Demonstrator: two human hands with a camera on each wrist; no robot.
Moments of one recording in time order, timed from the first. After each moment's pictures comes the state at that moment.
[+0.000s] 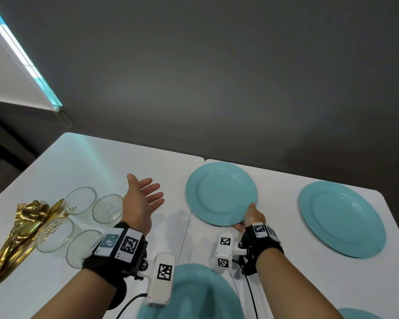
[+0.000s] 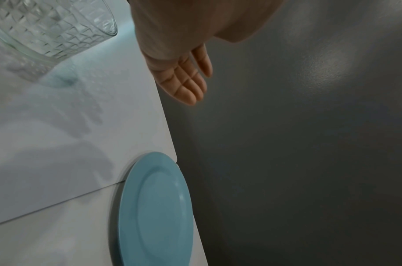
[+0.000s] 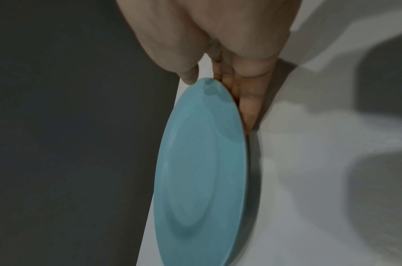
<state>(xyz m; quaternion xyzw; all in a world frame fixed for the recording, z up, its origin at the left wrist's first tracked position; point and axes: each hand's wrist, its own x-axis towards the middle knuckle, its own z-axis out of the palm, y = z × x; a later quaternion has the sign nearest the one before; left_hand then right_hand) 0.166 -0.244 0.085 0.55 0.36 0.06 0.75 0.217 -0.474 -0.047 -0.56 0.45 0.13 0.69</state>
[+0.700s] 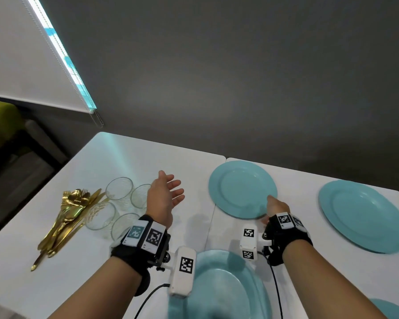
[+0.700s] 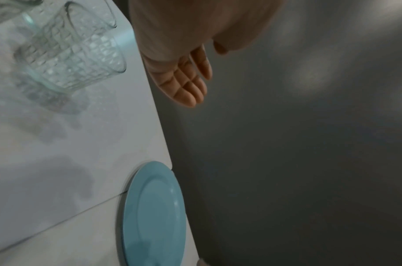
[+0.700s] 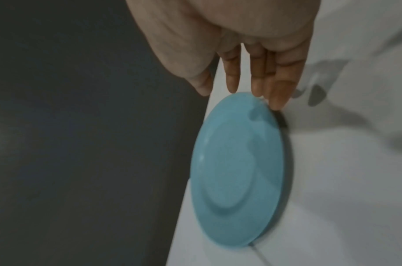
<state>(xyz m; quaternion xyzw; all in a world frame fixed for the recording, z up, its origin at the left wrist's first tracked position) 0.131 -0.224 0.096 0.55 0.34 0.06 0.76 0.198 -0.467 -0.005 -0.68 0.42 0.12 0.59</state>
